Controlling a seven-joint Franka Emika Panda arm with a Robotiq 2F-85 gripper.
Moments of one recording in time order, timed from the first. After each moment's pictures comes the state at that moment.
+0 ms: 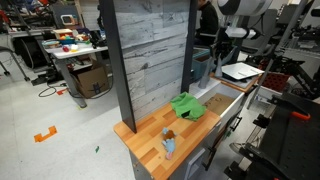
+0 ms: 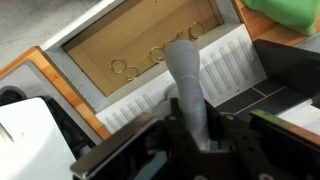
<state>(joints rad) -0.28 0.84 -0.15 -1.59 0.20 2.44 0.00</state>
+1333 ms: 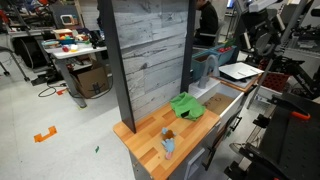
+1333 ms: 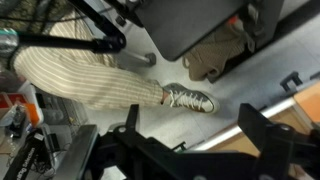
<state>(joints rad) -0.04 0.54 -0.30 -1.79 -0.24 1.72 0.31</state>
